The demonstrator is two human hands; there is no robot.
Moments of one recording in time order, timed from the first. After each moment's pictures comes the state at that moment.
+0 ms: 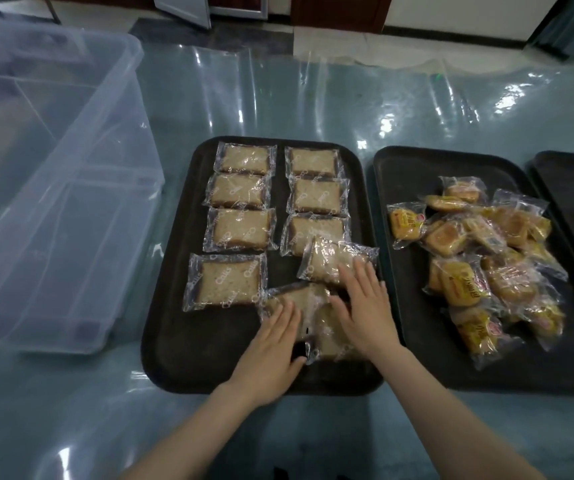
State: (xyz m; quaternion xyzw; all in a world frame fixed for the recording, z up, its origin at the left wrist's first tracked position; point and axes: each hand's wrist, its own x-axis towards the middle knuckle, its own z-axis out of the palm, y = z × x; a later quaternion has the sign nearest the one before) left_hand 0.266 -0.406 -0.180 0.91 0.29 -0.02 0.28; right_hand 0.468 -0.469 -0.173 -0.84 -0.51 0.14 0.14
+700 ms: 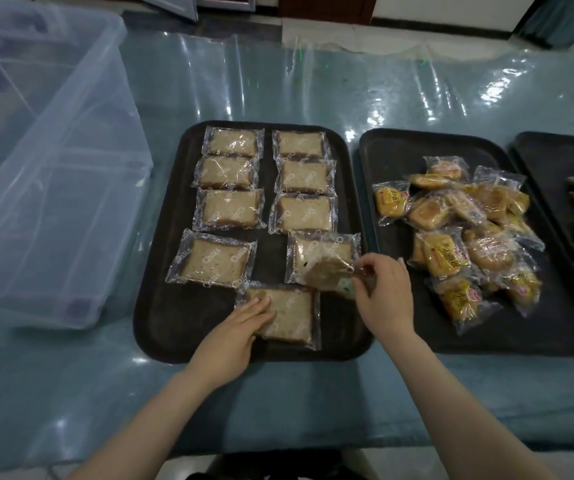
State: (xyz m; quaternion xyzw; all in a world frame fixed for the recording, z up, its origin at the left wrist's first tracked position) left_hand 0.219 -0.402 -0.180 0.91 0.26 0.06 0.33; right_hand 0.465 -0.511 -0.133 -0.83 -0.46 0.04 0.30
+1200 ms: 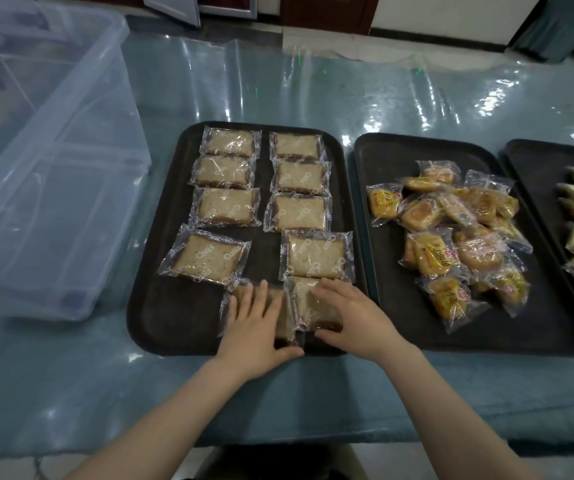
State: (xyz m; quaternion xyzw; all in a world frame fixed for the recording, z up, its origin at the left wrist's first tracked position) left_hand 0.262 -0.431 -0.176 0.91 0.35 -0.06 0.19; right_hand 0.452 -0.528 -0.139 -0.76 -0.61 0.21 0.10
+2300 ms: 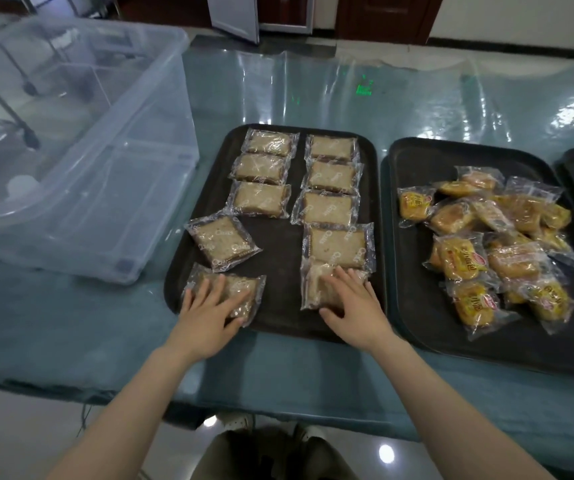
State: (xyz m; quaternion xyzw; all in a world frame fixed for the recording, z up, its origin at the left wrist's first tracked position) left_hand 0.174 -0.414 -0.166 0.86 0.46 -0.11 0.17; right_hand 0.442 -0.522 -0.165 -0.76 -0.59 0.23 0.13
